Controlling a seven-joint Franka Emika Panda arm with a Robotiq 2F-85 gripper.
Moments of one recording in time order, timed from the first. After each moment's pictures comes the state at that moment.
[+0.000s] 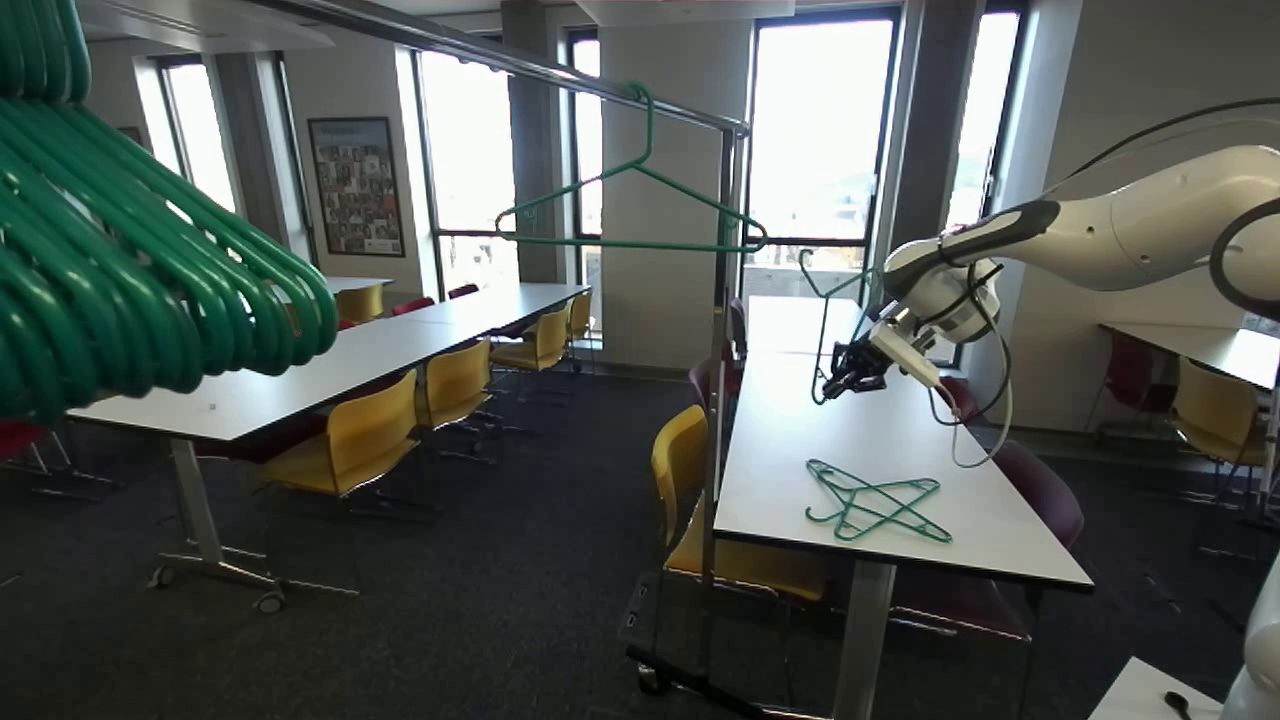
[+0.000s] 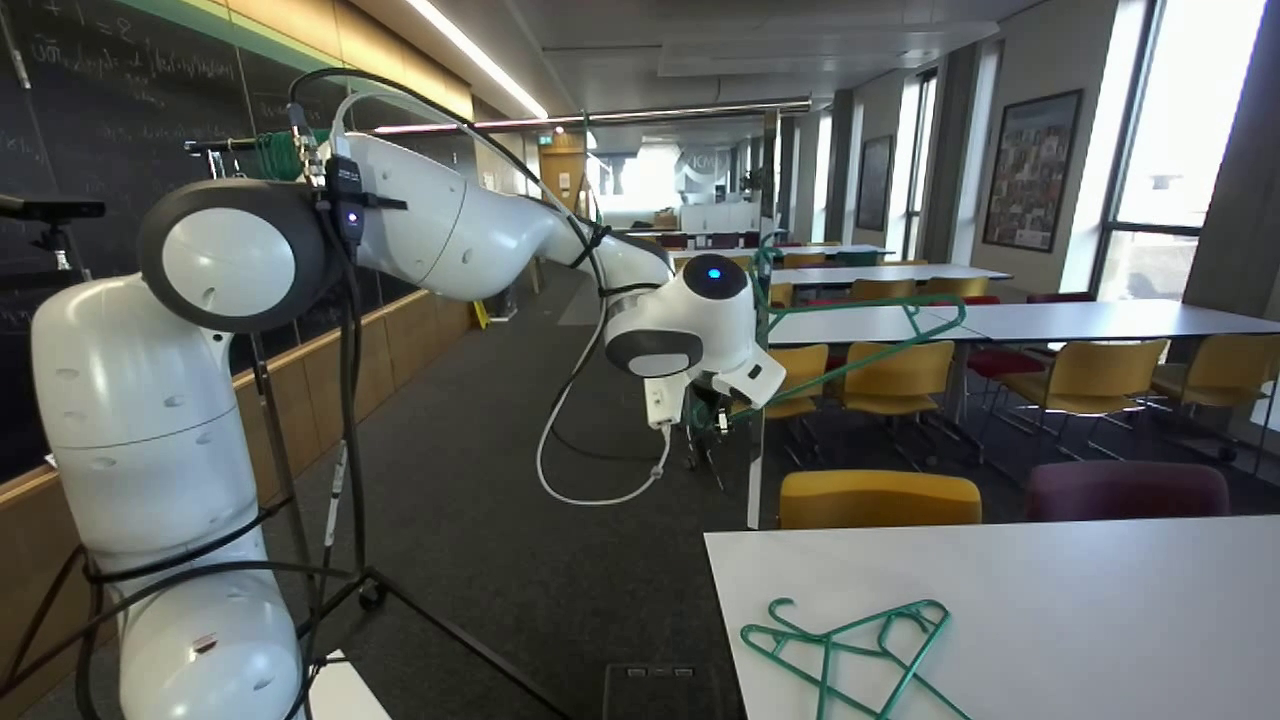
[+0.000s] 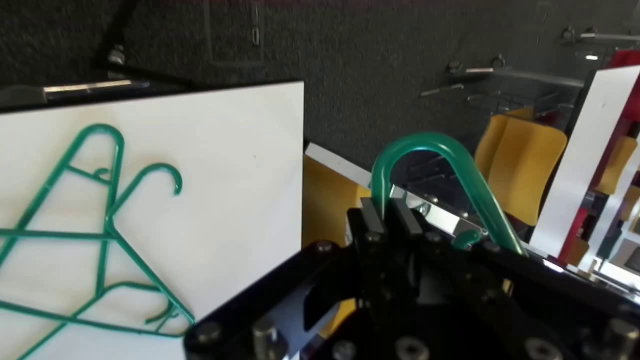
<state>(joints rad) -0.09 0.02 -0.21 -2.07 0.78 2.41 0.02</state>
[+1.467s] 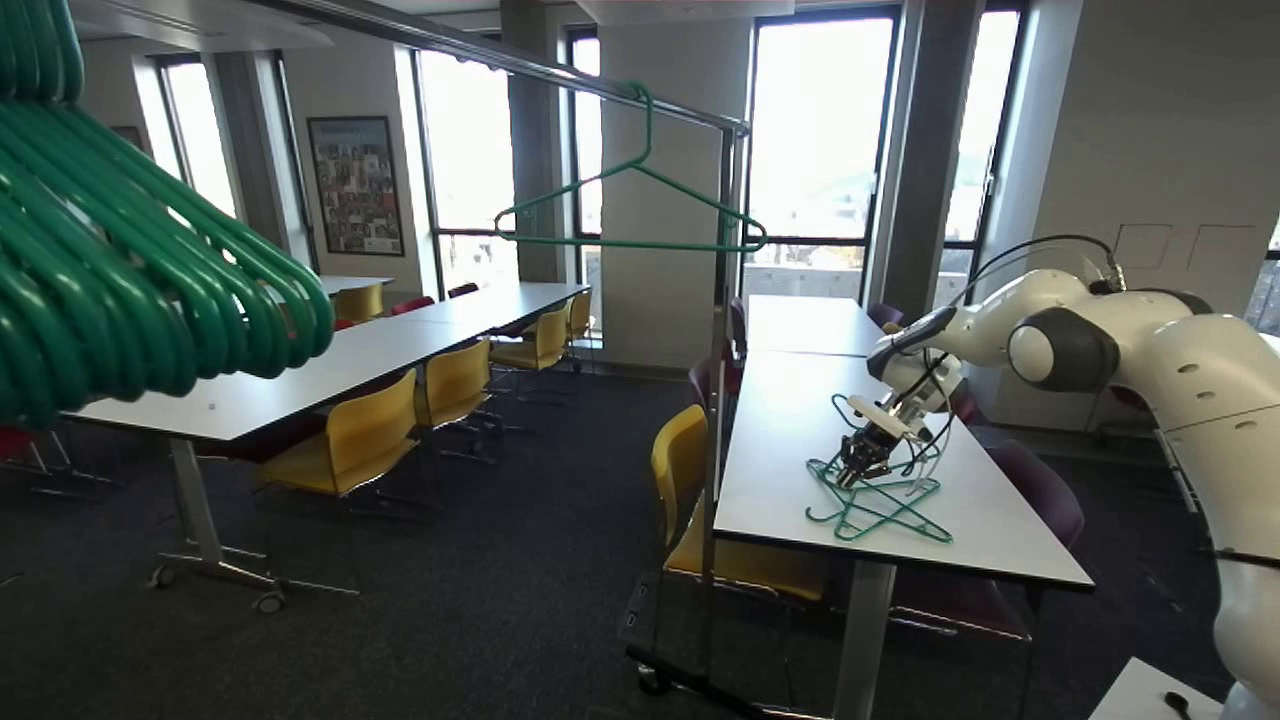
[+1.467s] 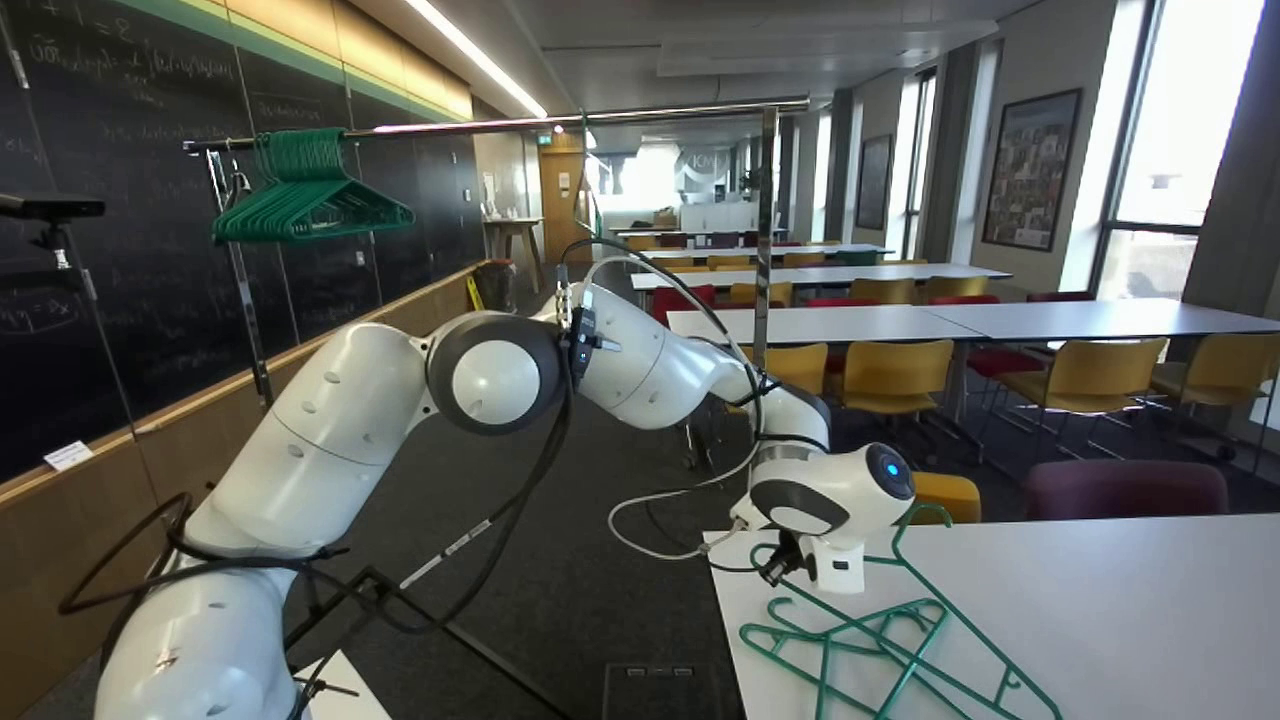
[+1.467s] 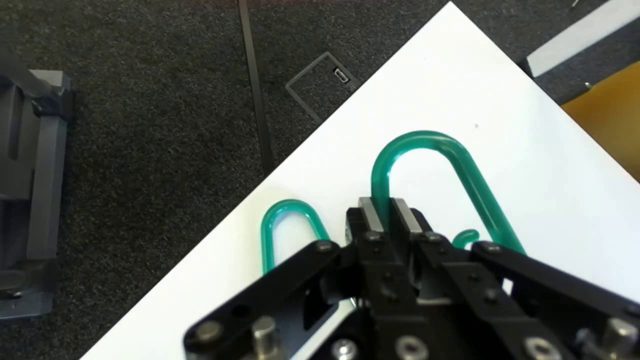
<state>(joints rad) -0.30 0.69 -0.24 -1.59 0.86 2.03 0.60</state>
